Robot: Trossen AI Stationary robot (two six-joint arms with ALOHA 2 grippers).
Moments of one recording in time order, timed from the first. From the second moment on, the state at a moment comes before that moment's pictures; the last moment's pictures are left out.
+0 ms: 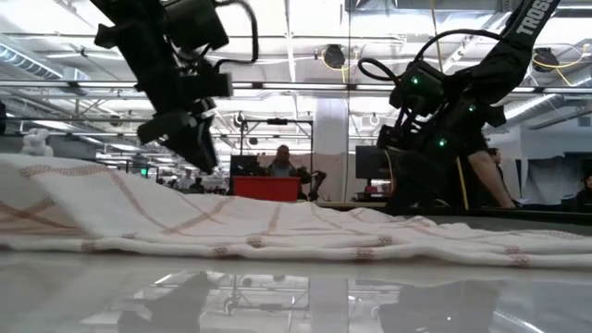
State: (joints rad) left arm 0.01 1.41 0.78 -0.40 -0.37 0.17; right arm -0.25 1.57 0.56 0.14 0.08 0.07
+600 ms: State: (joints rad) left arm 0.15 1.64 0.78 -0.16 -0.08 0.46; right arm -0.25 1.57 0.56 0.15 0.07 0.07
